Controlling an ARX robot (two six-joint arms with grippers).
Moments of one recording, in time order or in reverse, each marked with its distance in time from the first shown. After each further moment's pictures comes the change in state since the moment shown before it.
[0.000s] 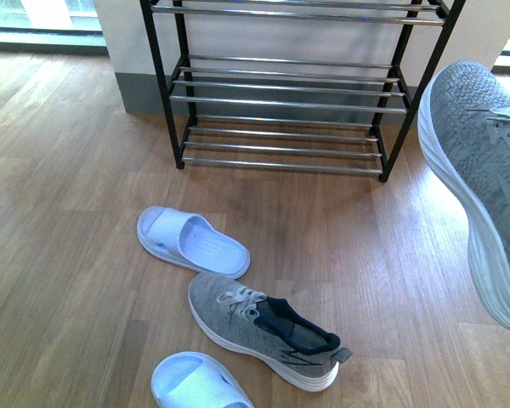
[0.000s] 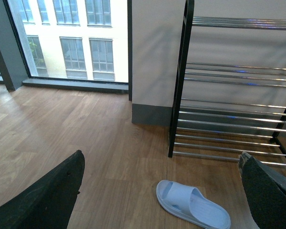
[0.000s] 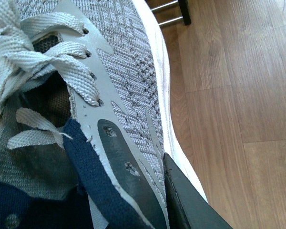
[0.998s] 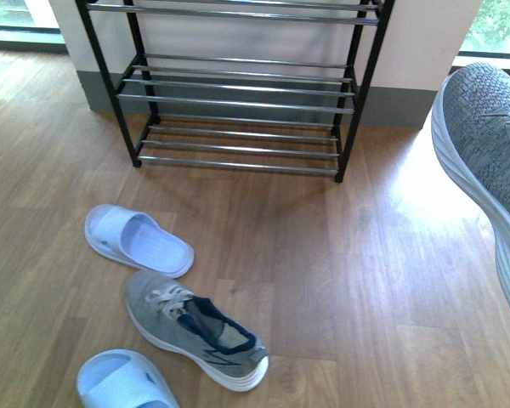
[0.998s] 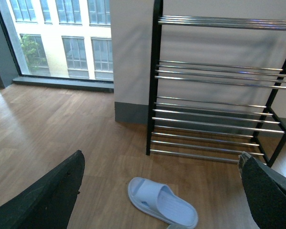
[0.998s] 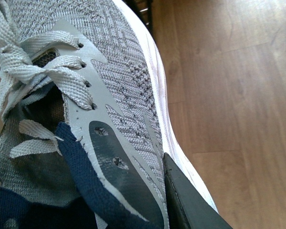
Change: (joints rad) left arm 0.000 0.000 0.000 0.000 -0.002 0.000; right arm -0.035 -0.089 -0.054 -0.003 -0.006 -0.024
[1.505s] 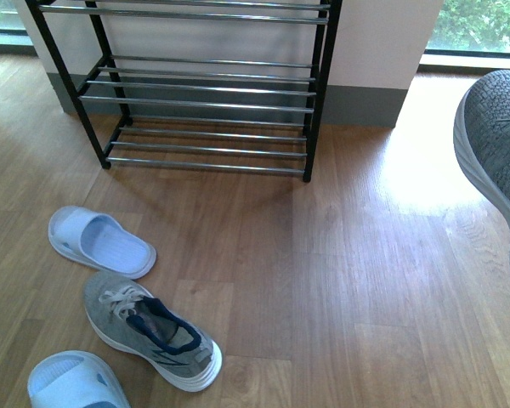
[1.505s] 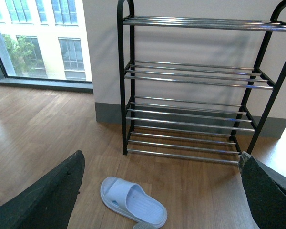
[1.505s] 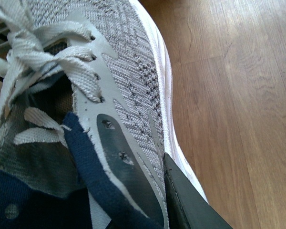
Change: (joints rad) left arm 0.000 0.000 0.000 0.000 0.002 0.000; right arm -0.006 0.000 -0.001 0.002 -0.001 0.000
